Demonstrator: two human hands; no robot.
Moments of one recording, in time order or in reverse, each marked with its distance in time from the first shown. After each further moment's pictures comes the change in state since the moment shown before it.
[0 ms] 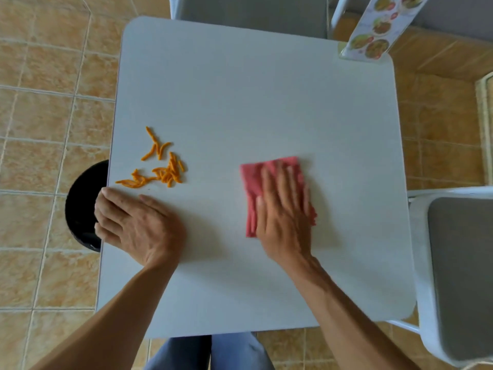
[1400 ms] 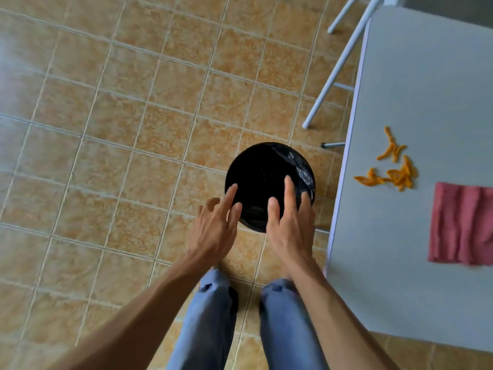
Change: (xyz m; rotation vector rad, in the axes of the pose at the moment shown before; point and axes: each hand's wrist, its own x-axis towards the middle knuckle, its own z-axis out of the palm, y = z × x) left_hand 0.213 -0.260 -0.053 -0.092 -0.693 0.433; right_hand -0.028 -0.377 0.069 0.419 -0.501 0.389
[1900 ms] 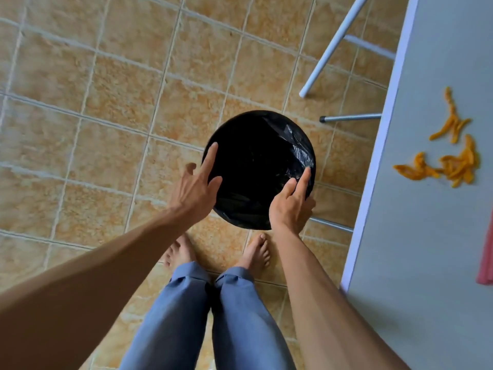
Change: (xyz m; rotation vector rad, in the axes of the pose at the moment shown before) left_hand 0.105 -0.047 0.063 0.029 -0.139 -0.031; right_hand 0.102 0.070 0.089 0.230 0.207 0.464
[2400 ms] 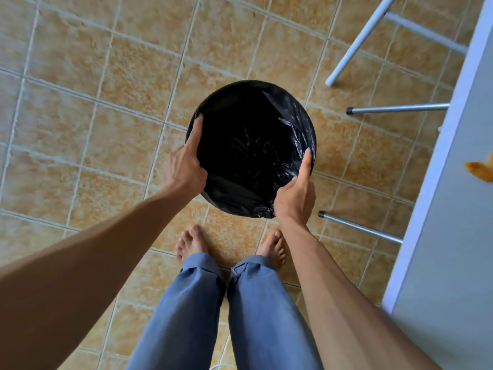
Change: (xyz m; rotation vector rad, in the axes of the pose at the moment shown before) left_hand 0.016 -0.019 -0.032 0.047 0.165 -0.135; right_hand 0.003 -0.007 0.031 -0.111 -0.060 -0.255
